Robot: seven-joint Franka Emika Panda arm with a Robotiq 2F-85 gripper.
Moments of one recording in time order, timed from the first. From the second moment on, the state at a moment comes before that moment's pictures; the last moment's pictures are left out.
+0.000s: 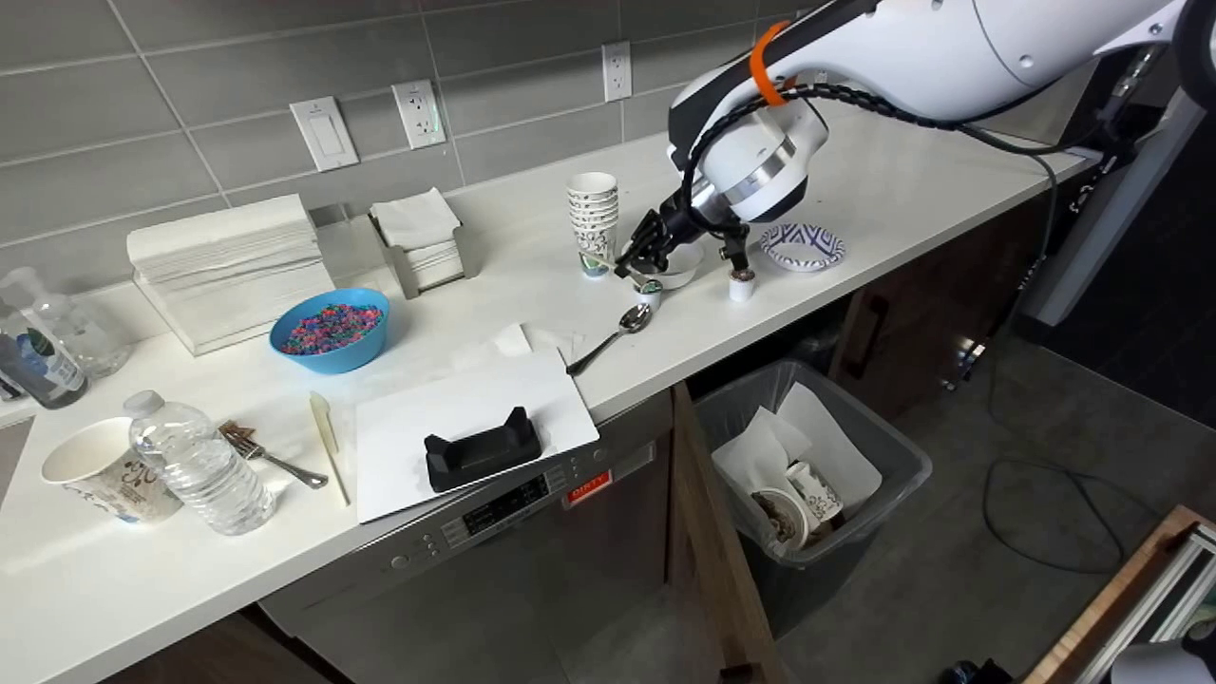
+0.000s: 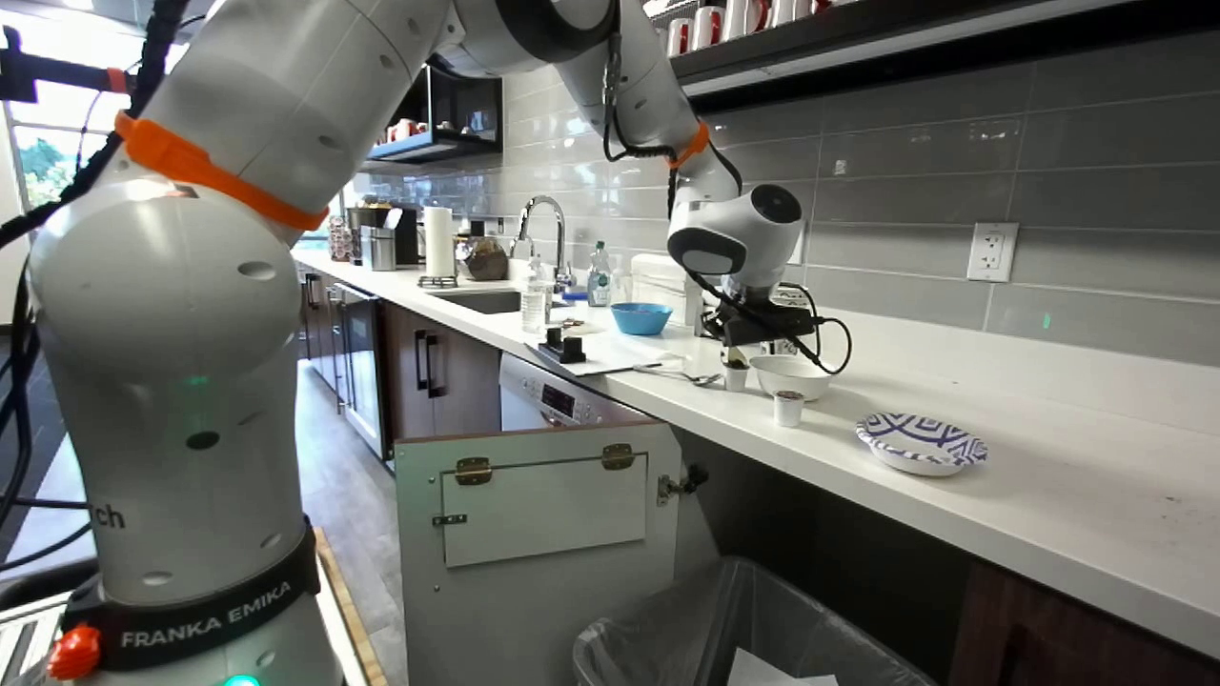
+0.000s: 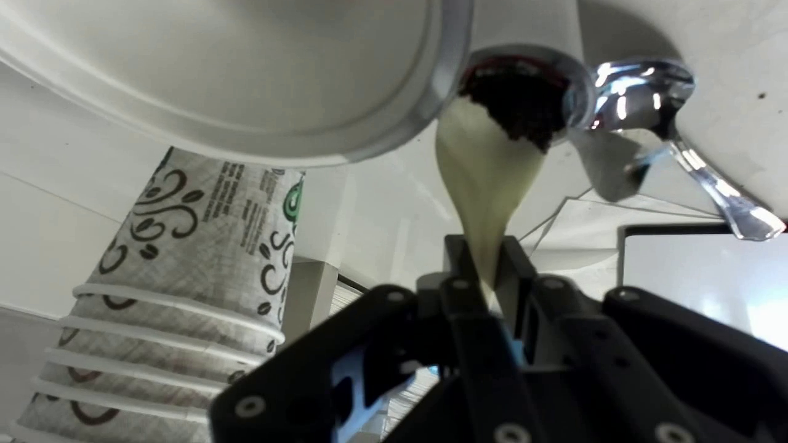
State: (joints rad) arm 0.07 0.54 0.08 -1.73 1.17 2.65 -1.94
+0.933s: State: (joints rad) arm 0.06 0.54 0.09 -1.73 0.96 2.65 -1.73
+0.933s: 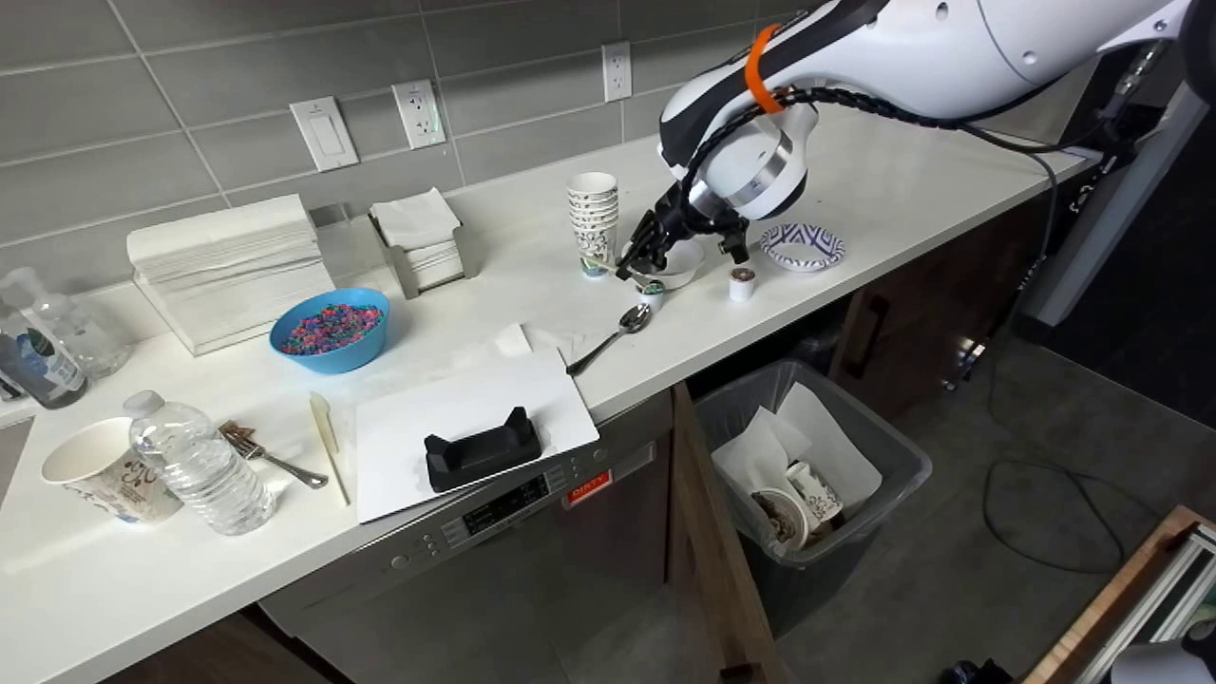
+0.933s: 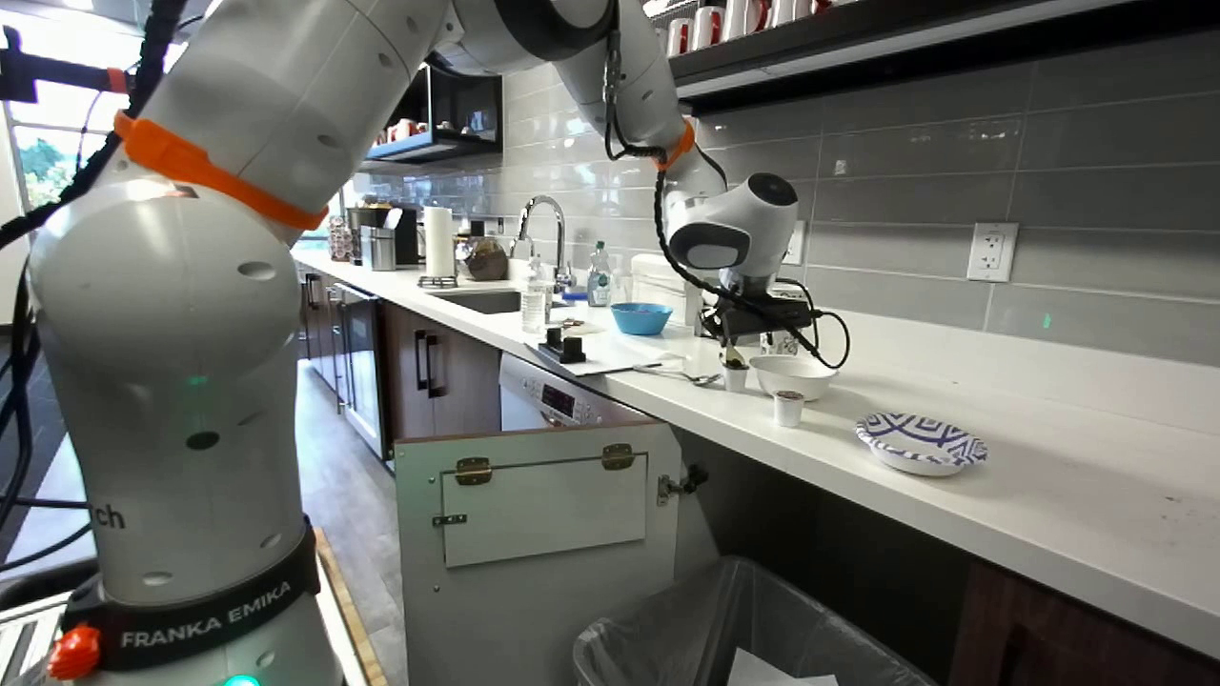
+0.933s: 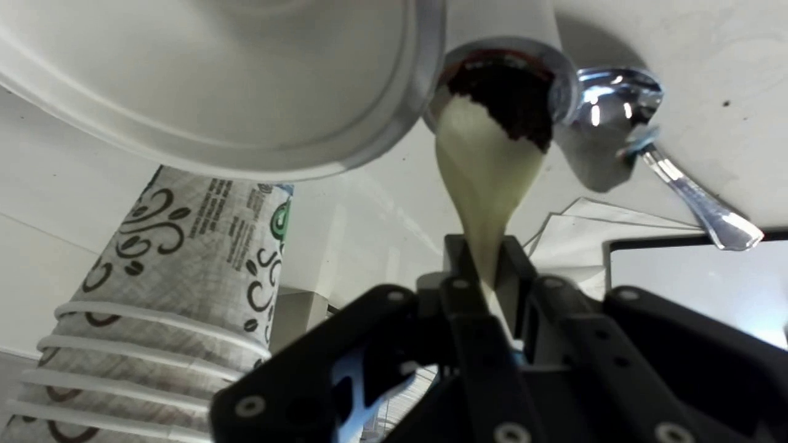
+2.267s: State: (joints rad) arm 0.00 0.51 0.16 -1.71 0.65 2.65 -1.47
